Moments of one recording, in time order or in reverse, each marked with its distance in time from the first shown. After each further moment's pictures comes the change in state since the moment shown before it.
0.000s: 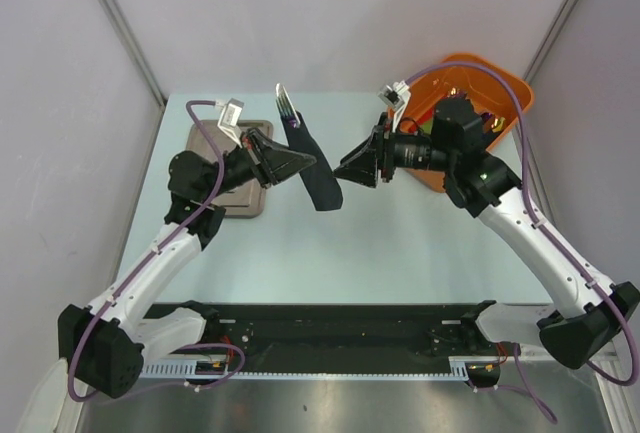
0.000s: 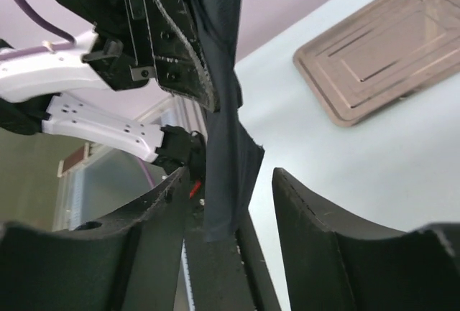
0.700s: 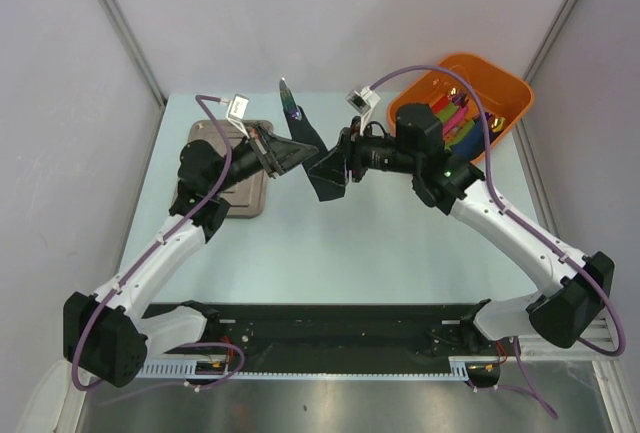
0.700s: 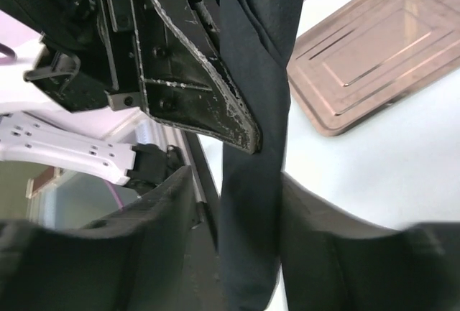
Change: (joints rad) left arm -0.002 0.063 0.040 -0.128 -0.117 0.021; right arm 0.131 0.116 -0.006 0.095 0.203 -0.014
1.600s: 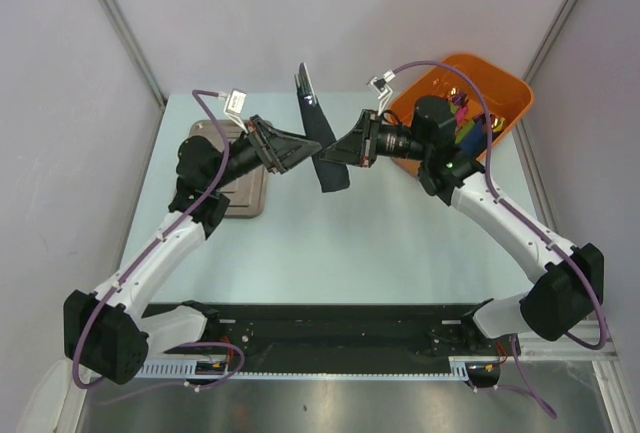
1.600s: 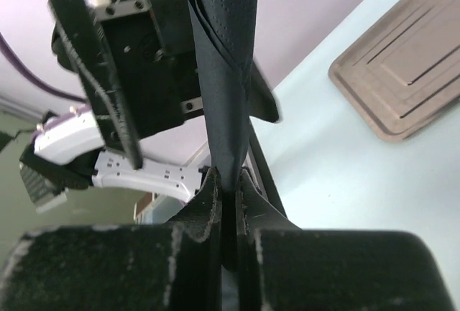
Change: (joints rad) left arm 0.005 0.017 0.035 0.010 0.000 -0.018; right arm -0.142 0.043 -0.083 0.269 -0.232 0.373
